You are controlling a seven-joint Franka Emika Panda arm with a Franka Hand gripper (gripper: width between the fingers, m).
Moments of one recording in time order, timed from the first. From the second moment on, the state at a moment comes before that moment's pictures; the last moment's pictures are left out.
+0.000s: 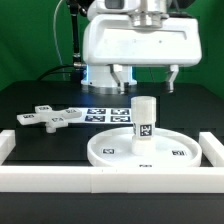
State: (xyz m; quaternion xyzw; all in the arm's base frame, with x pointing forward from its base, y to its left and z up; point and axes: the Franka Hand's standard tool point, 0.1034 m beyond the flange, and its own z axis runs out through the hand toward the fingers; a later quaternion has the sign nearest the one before) arm 0.554 0.033 0.112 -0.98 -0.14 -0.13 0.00
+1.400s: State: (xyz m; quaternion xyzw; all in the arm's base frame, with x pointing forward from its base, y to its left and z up) arm 0.559 0.020 0.088 -0.99 -0.17 -0.01 0.01
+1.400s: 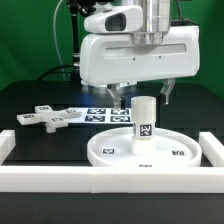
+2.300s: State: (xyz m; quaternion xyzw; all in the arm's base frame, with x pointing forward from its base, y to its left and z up) arm 0.557 0.023 0.085 -0.99 -0.11 -0.01 0.02
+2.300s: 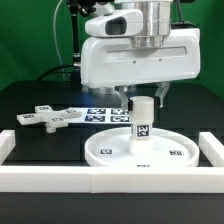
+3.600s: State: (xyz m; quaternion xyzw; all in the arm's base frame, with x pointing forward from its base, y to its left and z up) arm 0.556 0.038 0.083 -0.84 0.54 0.01 0.06
